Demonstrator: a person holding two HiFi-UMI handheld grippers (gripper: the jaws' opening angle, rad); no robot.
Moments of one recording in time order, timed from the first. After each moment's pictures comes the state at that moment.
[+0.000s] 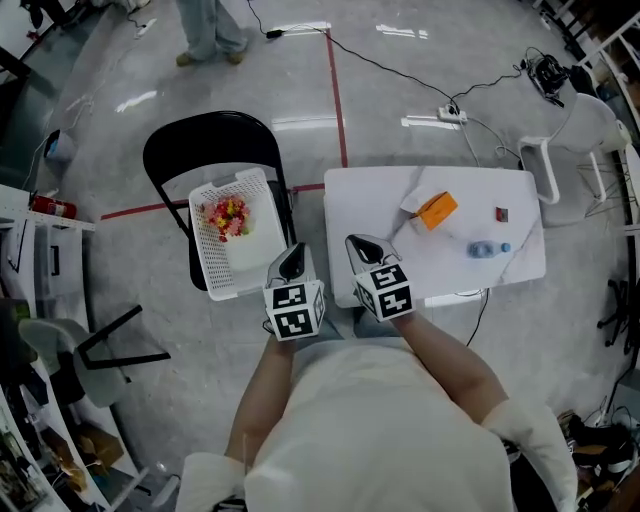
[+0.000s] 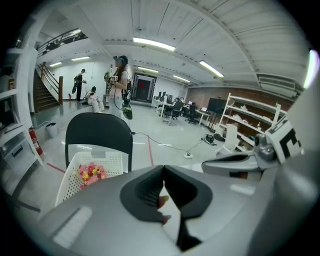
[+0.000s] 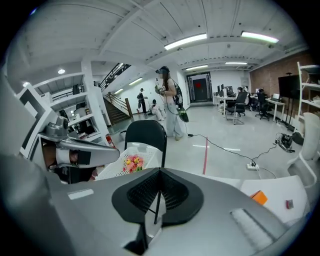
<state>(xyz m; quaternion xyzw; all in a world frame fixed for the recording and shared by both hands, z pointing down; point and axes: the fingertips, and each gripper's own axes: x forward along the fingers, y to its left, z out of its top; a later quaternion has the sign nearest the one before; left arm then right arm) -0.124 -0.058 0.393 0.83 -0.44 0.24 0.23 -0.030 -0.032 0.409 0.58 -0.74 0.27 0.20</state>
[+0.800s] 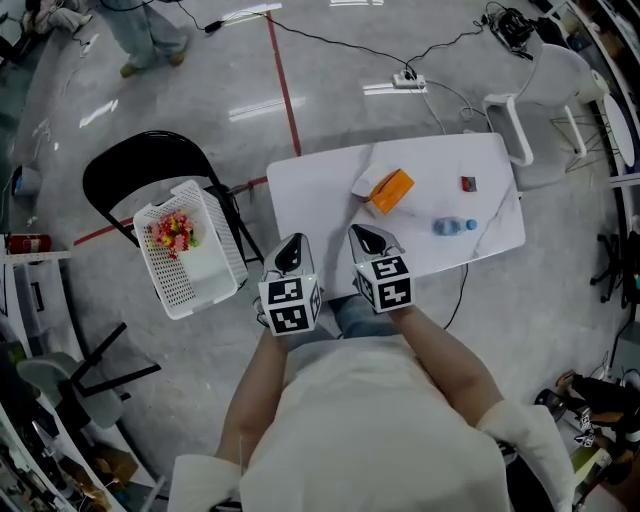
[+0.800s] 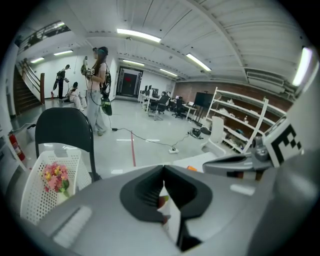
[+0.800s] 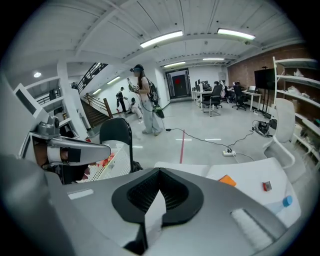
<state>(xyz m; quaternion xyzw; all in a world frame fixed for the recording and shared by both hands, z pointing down) 0.026 -0.030 0.419 0.86 -0.37 0.27 0.23 0.127 0.014 0.444 0.65 -0.67 0.31 0.19</state>
